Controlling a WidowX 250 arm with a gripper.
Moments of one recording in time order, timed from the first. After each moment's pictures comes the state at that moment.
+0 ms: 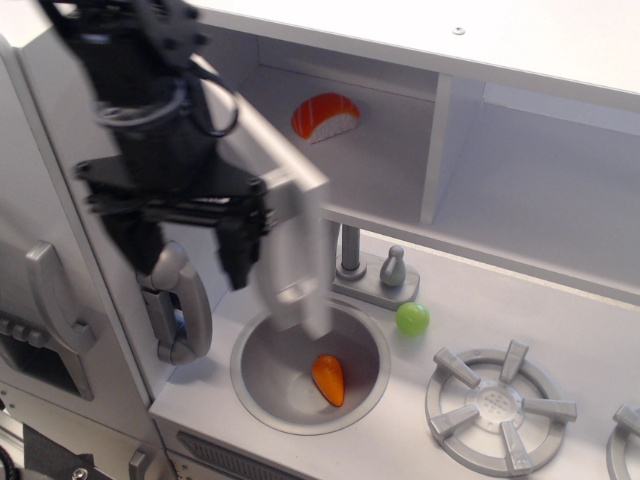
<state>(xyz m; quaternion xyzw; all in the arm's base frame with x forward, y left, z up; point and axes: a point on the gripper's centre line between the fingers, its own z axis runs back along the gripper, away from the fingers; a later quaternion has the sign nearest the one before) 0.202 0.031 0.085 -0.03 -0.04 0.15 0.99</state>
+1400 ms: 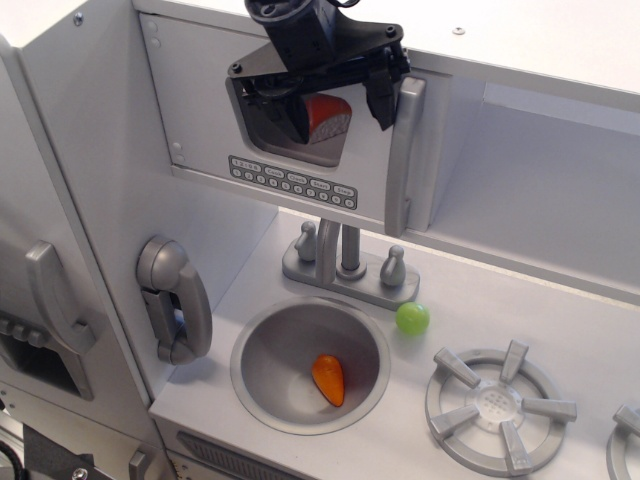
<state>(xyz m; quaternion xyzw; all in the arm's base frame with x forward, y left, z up) 0.319 0.000 0.110 -0.11 -0.21 0.22 0.94</state>
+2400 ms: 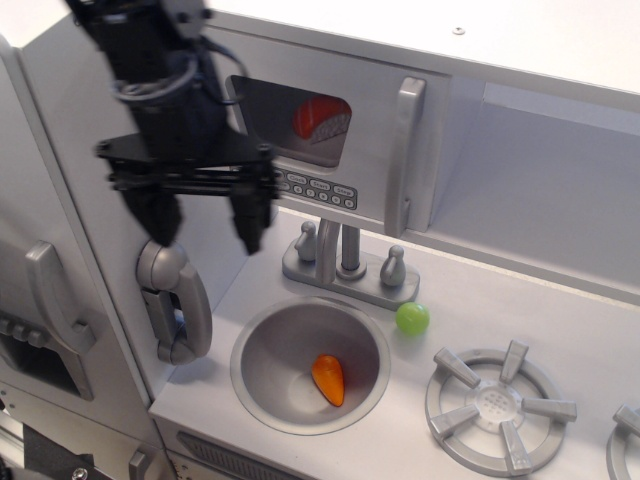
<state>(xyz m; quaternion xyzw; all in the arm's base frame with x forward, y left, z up) 0.212 0.044 0.083 -0.05 -0.05 0.15 0.99</state>
